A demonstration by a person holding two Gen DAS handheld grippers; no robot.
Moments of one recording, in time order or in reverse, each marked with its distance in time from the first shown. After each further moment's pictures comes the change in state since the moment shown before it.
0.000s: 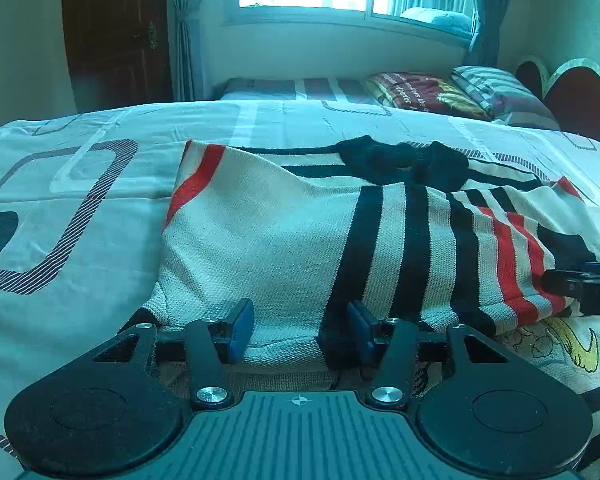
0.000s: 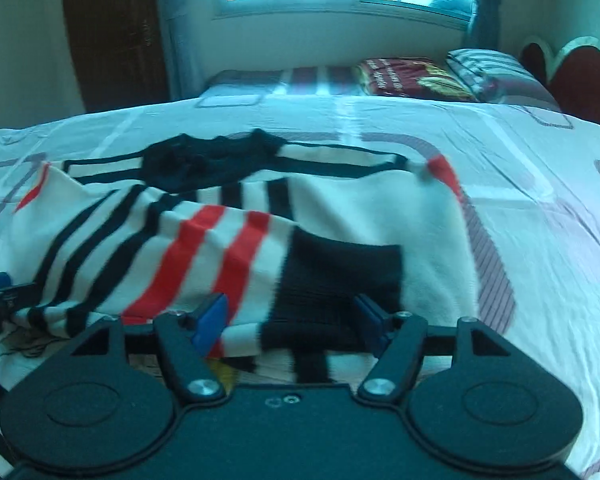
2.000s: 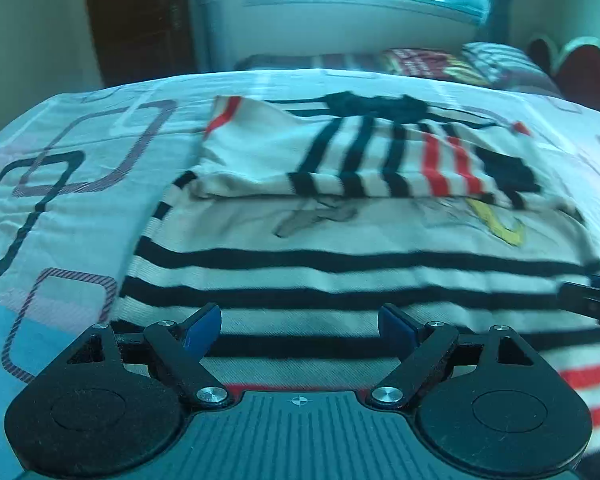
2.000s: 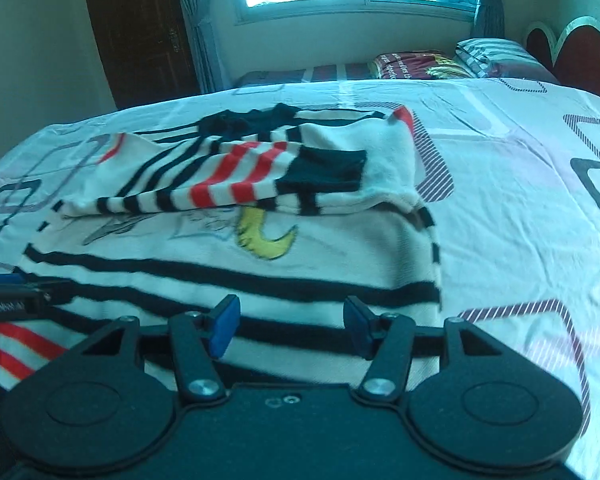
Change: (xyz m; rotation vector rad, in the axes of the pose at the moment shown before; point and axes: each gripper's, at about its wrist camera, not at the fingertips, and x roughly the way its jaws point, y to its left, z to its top) left arm -0.119 -0.030 -0.085 0.014 0.070 0.043; right arm -0.123 -0.008 -0.094 0.034 -0.001 0.133
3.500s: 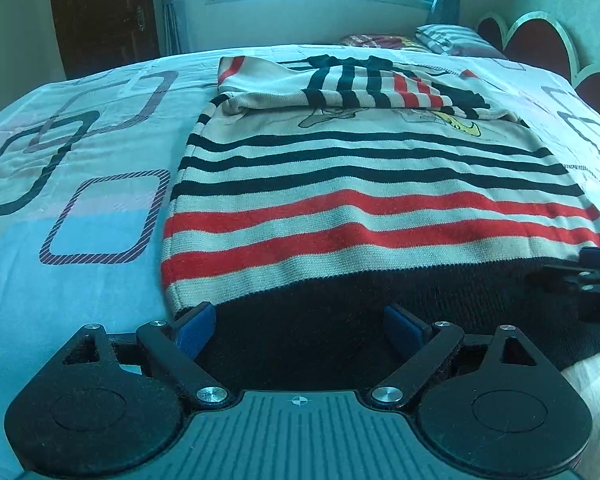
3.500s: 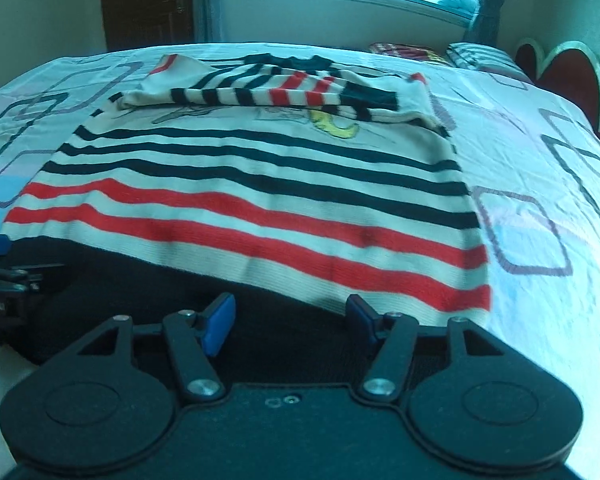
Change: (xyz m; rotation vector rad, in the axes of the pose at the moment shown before) left arm -0.055 0.068 -0.103 0.083 0.007 -0.091; right arm -0.052 0.074 -0.099 -0.069 0.052 -0.174
